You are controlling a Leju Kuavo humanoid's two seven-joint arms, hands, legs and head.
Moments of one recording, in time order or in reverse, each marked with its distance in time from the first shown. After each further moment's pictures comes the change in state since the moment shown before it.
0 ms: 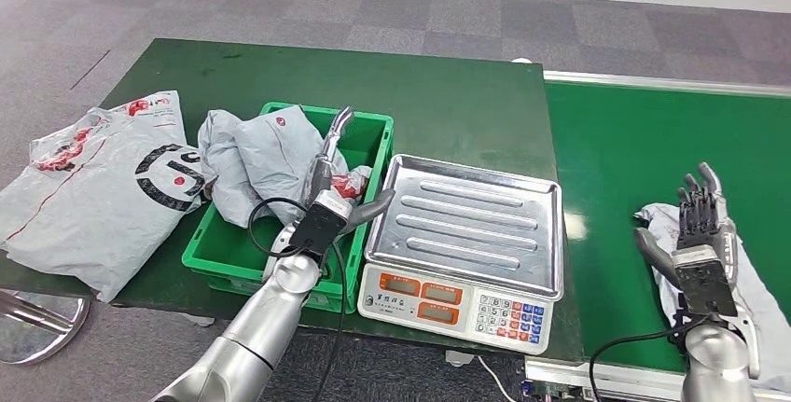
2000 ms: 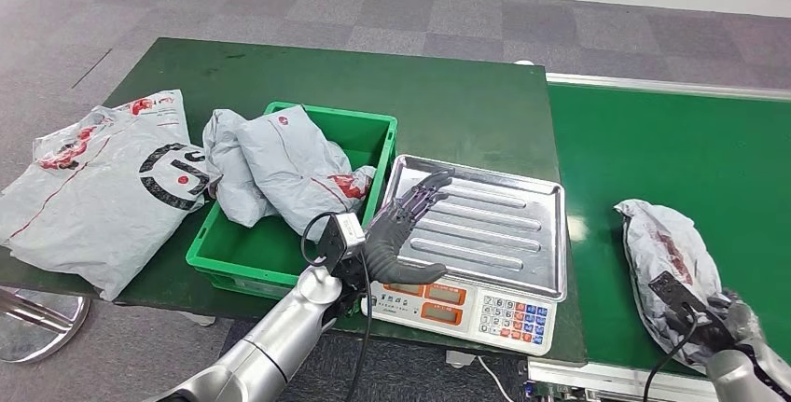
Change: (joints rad) left arm -0.029 -0.013 -0.192 0.129 0.338 -0.640 -0.079; right arm -0.165 -0.229 -0.013 0.705 0.661 -0.003 0.741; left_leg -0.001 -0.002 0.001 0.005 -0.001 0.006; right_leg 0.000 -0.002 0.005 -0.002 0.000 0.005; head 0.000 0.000
